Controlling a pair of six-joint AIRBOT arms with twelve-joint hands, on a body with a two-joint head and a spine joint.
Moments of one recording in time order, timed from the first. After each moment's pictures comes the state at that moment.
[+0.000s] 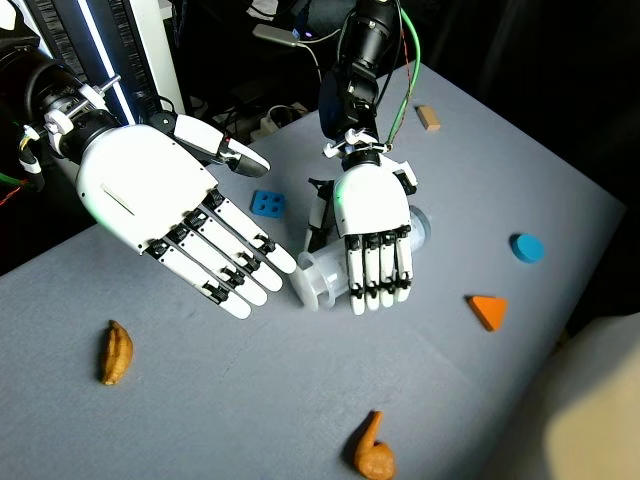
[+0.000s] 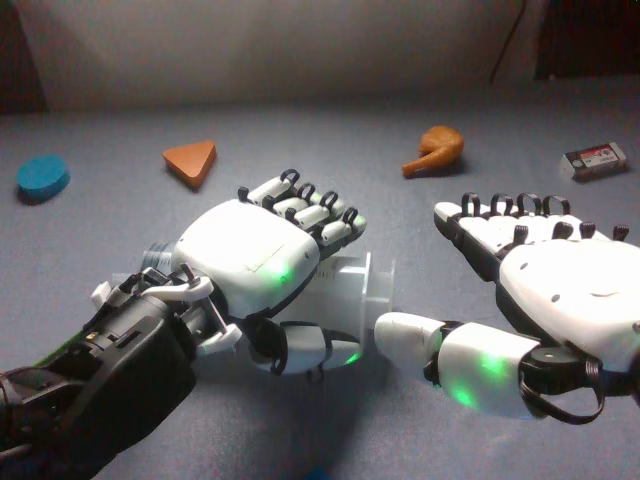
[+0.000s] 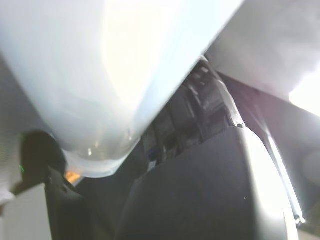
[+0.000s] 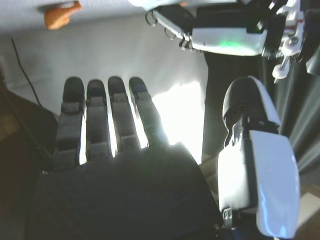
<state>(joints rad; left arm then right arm) 0.83 -1.25 1.06 -0.52 -0.77 1.61 -0.66 -1.00 0.40 -1.82 -1.12 1.21</state>
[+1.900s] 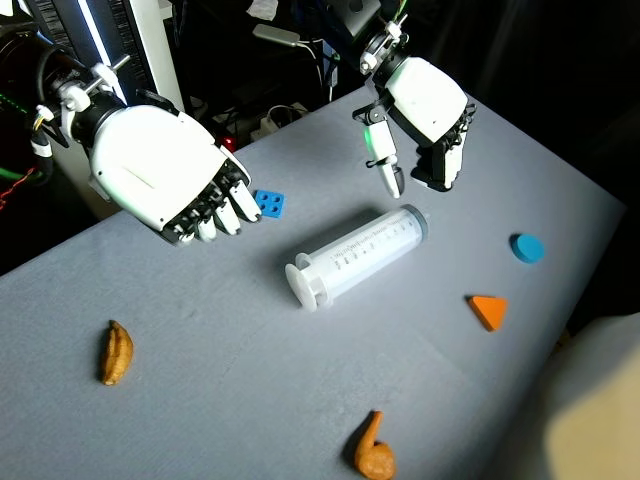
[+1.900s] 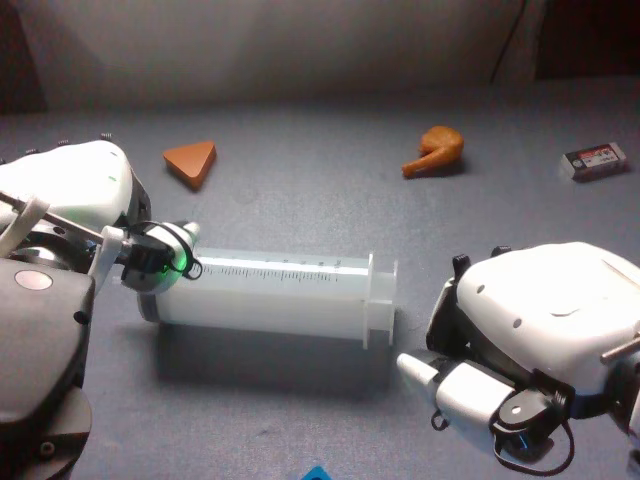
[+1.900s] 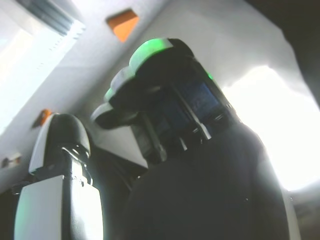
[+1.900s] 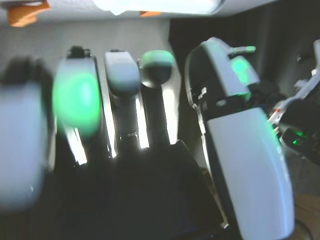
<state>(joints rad) 0.59 -1.02 0.64 -1.43 -1.38 2.02 -0.63 -1.00 0.38 -1.86 -1.02 1.09</state>
